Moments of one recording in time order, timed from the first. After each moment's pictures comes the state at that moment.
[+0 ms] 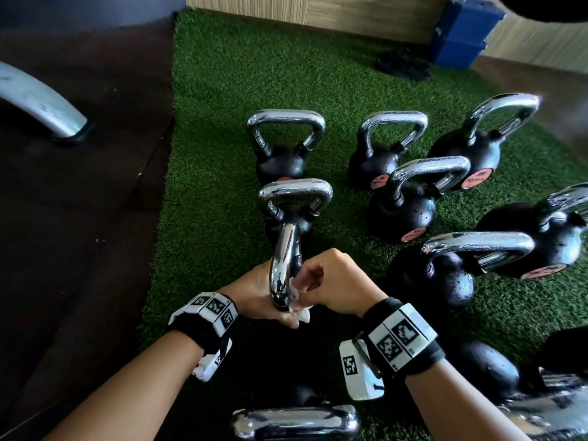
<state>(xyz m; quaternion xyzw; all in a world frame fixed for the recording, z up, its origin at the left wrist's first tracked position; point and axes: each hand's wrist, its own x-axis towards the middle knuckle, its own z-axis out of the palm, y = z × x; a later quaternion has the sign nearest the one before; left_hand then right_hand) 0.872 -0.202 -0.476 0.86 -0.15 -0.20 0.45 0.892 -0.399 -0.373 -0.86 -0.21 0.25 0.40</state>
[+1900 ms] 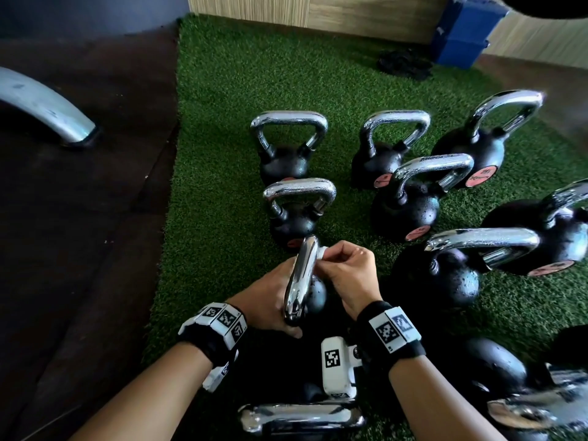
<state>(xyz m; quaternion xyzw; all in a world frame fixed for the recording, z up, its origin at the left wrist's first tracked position) 0.853 -0.211 -0.458 0.87 -0.25 -0.08 0.42 0.890 -0.390 -0.412 -0.72 0.07 0.07 0.69</state>
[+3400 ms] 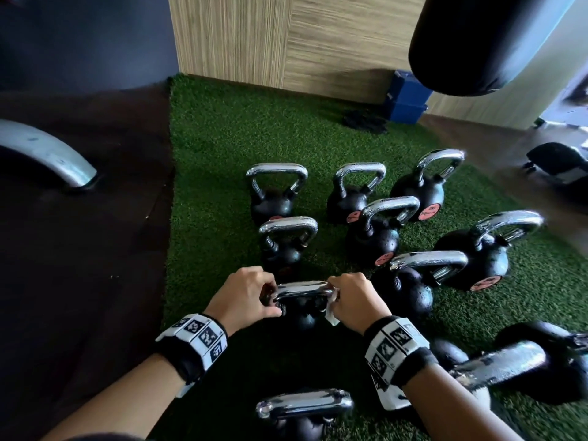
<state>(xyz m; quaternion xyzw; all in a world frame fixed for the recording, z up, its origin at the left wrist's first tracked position) 0.832 -0.175 -0.370 0.96 -0.10 -0.02 0.26 0.855 -0.417 -0.332 -0.98 -0.13 0.10 0.12</state>
